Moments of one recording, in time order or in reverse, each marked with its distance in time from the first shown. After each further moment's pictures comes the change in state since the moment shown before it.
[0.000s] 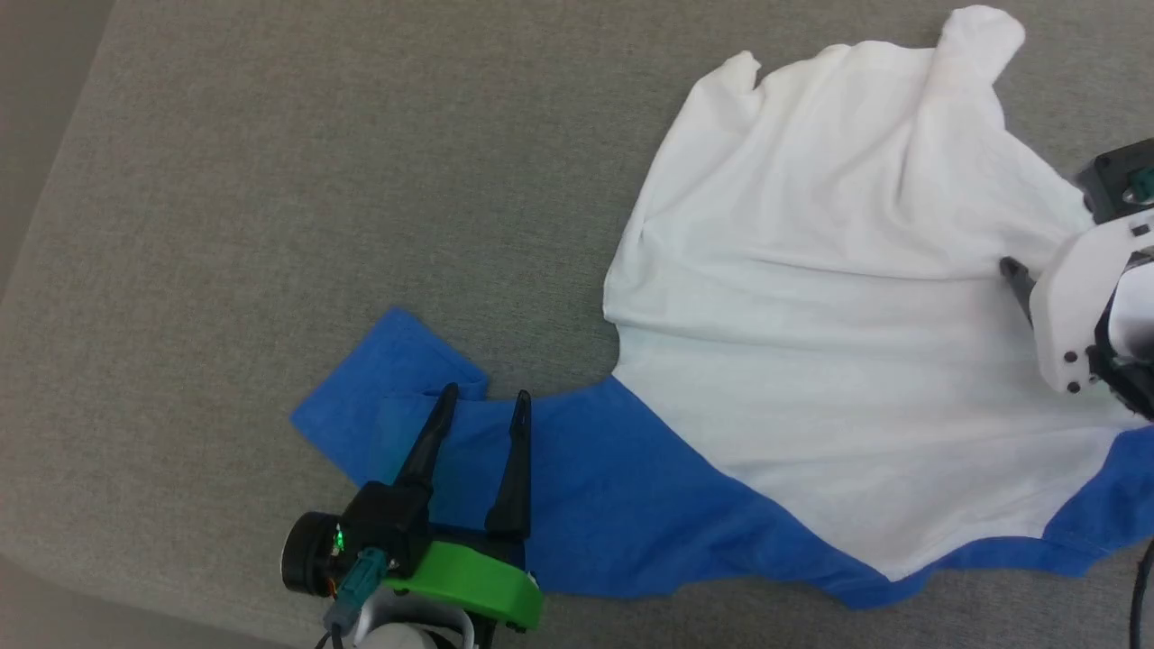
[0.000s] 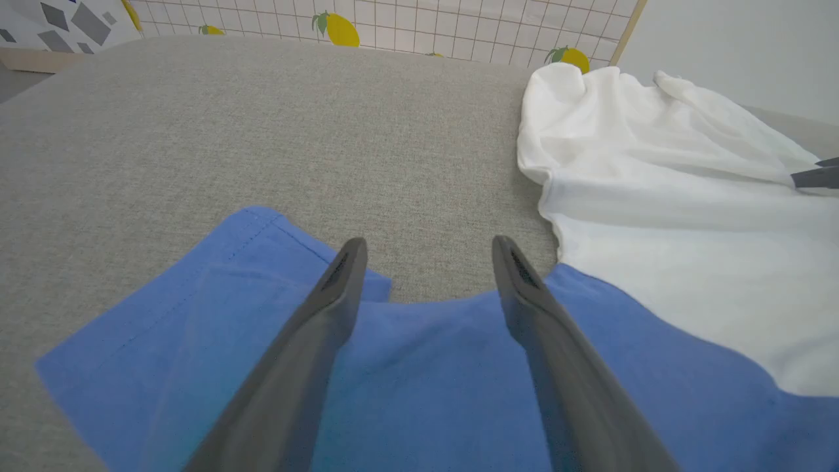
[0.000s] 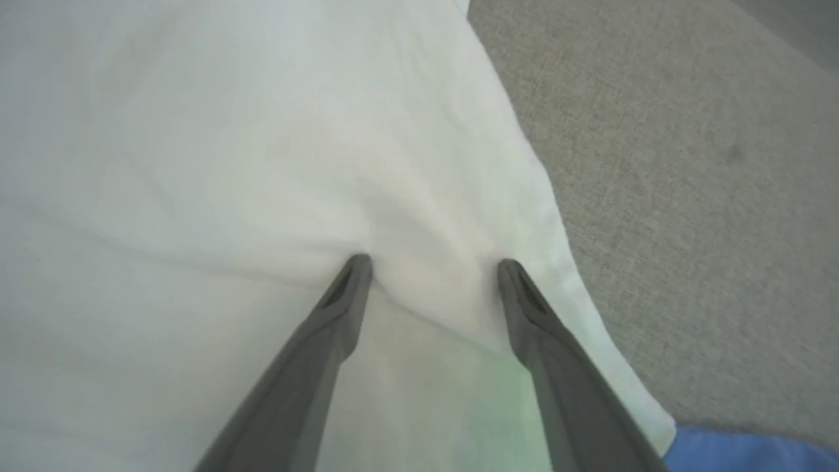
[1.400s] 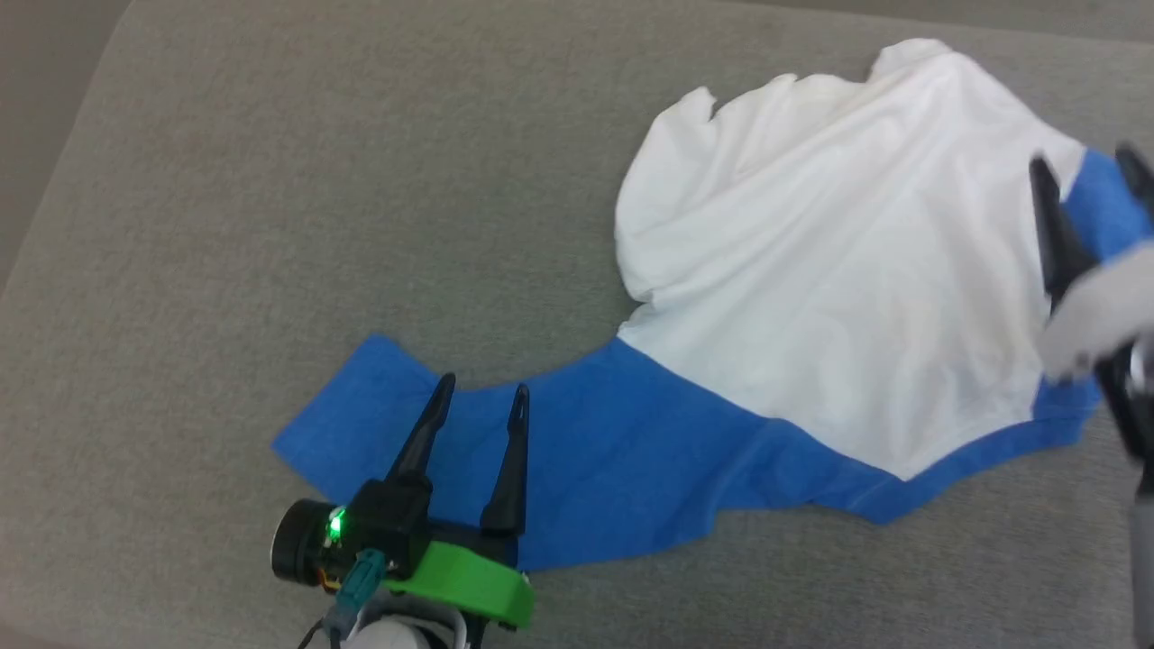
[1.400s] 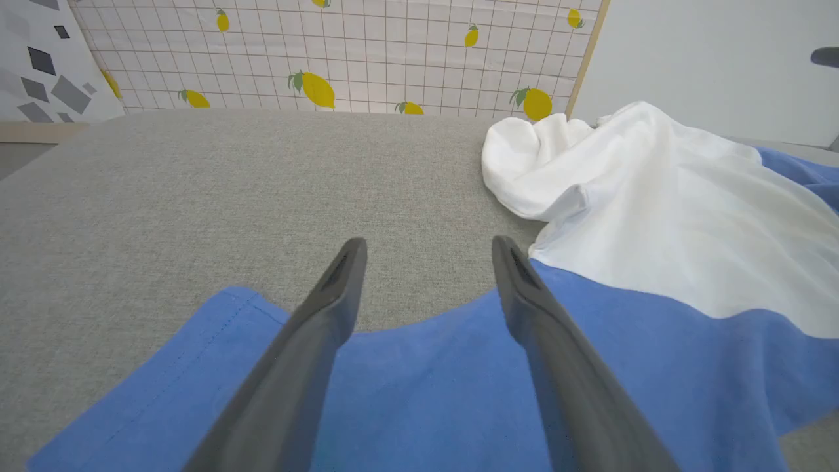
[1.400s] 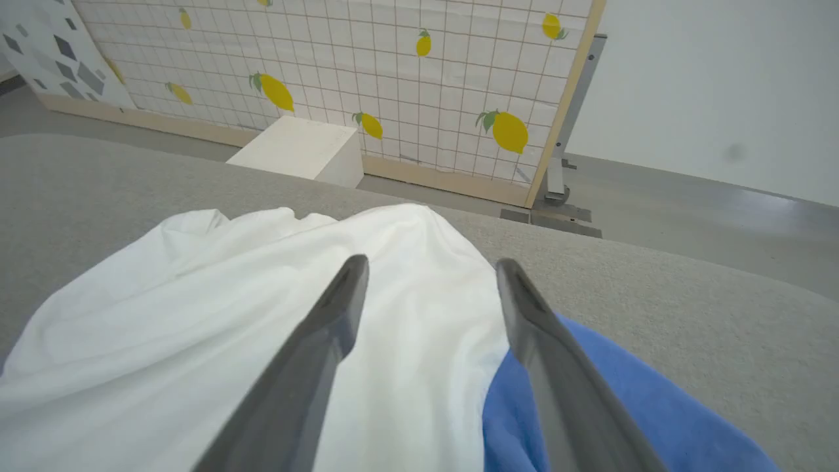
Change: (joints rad) left arm -0.005 -0.014 0.039 -0.002 0.080 -0.060 0.000; right arm 0.084 0.210 -0.248 -0.150 -0.085 0.000 -0.449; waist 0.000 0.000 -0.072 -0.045
